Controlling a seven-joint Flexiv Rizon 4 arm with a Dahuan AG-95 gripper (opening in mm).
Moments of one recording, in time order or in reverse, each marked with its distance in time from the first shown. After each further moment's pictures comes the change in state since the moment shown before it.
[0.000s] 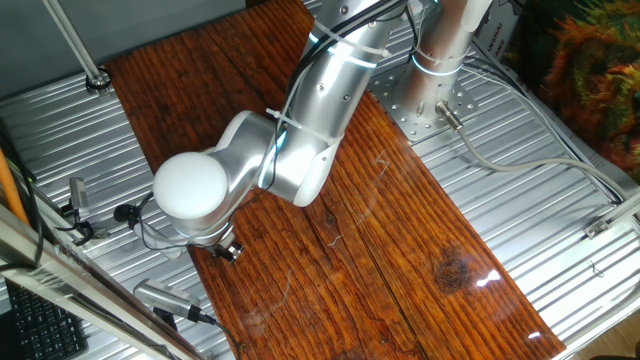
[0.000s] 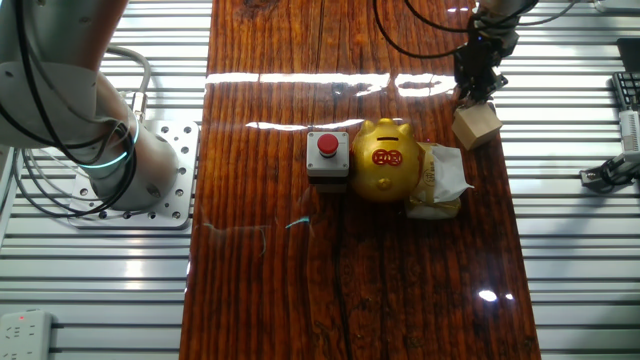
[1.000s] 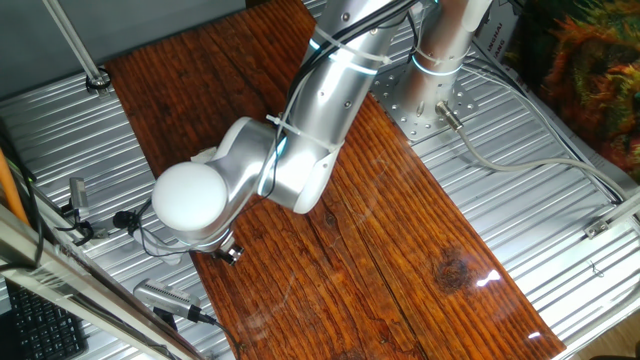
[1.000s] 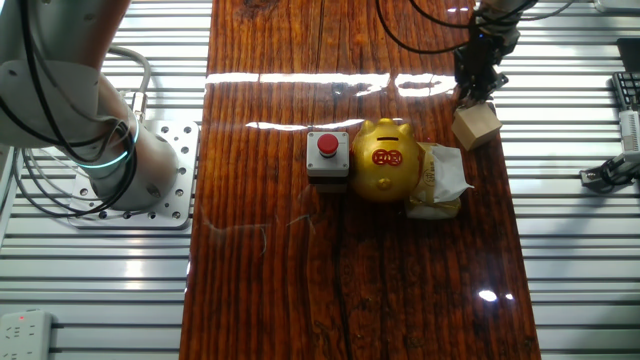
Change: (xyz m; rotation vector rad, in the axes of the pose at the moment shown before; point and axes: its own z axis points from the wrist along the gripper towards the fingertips) arm -0.001 0.000 0.000 0.022 0.024 0.010
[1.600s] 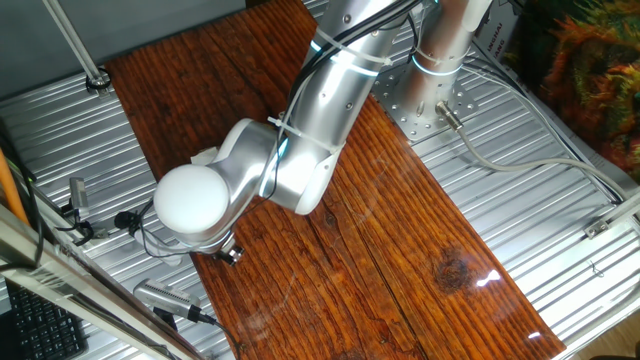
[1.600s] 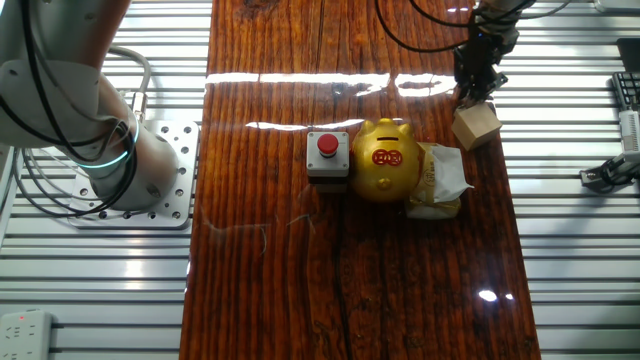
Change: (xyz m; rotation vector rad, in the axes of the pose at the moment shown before) arm -0.001 0.001 0.001 0.003 -0.002 0.006
